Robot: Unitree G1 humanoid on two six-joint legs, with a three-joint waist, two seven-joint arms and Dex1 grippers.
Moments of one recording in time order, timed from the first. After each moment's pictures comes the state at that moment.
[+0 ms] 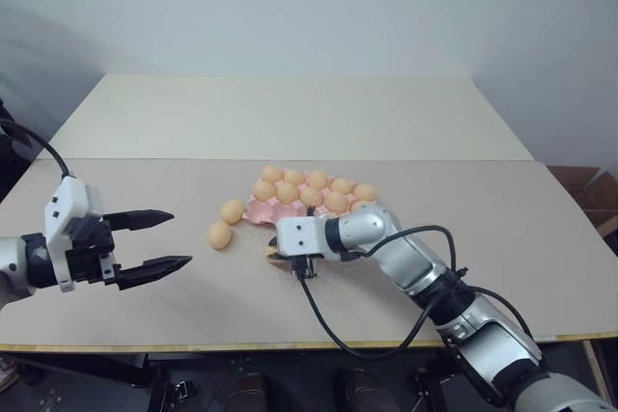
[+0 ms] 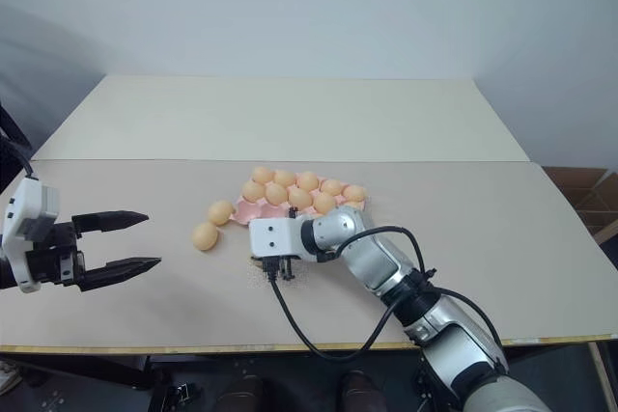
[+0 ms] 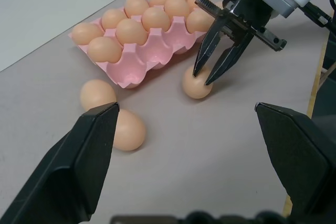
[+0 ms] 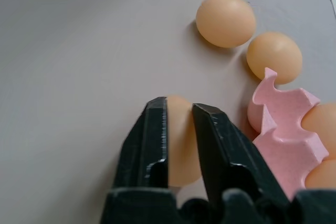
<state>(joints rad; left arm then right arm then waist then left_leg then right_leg) 0.05 1.03 0.54 -0.34 -0.71 0.59 -1.17 -0.75 -0.33 0.57 0.04 -0.14 0.21 0.99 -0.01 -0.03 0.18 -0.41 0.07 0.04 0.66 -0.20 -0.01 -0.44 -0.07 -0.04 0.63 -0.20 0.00</state>
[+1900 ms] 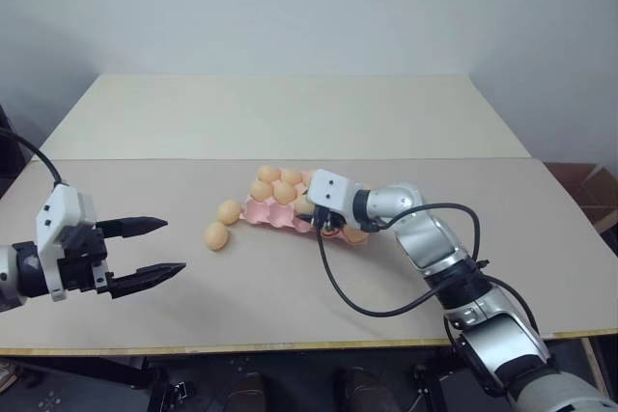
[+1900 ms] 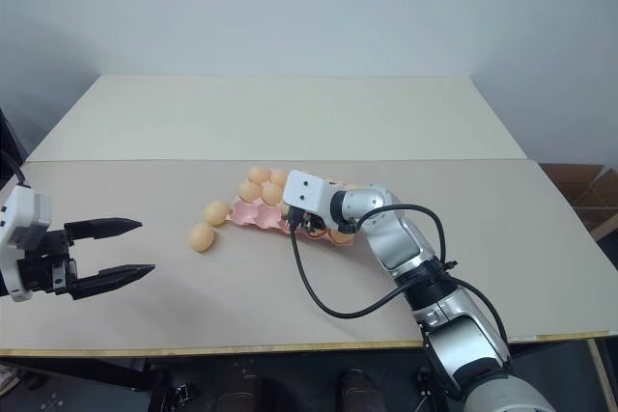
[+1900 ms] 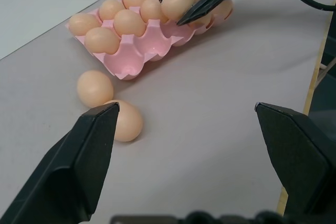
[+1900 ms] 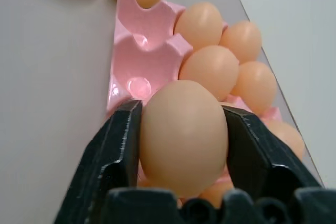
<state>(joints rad) 0.12 1.02 0.59 -0.35 -0.71 0.59 -1.18 -0.78 -0.34 0.38 0.12 -0.15 0.34 0.86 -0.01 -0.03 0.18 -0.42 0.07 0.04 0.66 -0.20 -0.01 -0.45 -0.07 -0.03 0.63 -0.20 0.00</state>
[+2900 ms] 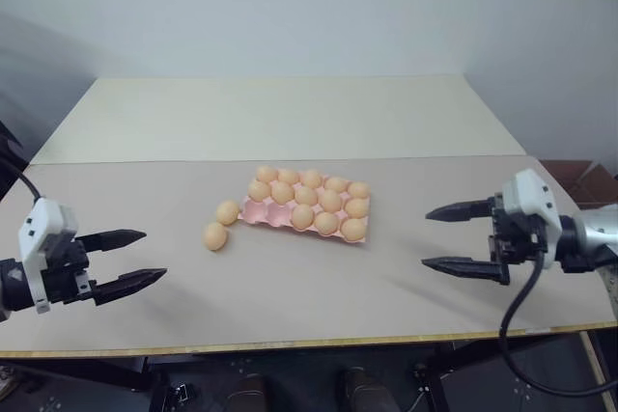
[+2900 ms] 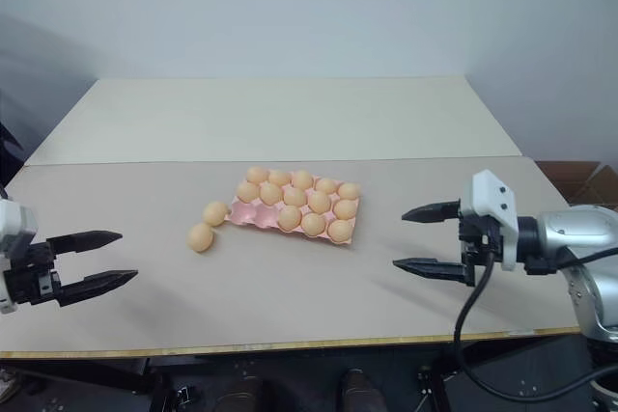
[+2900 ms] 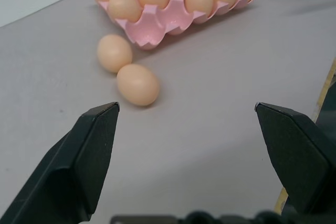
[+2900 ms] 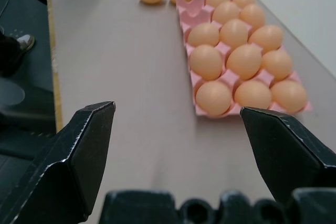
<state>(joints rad) 0.20 1.01 0.63 -0.24 -0.67 0.57 -1.19 -0.23 -0.95 -0.29 -0.31 0.54 0.53 1.35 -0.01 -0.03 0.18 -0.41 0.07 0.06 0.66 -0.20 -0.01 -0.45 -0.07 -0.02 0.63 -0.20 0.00</state>
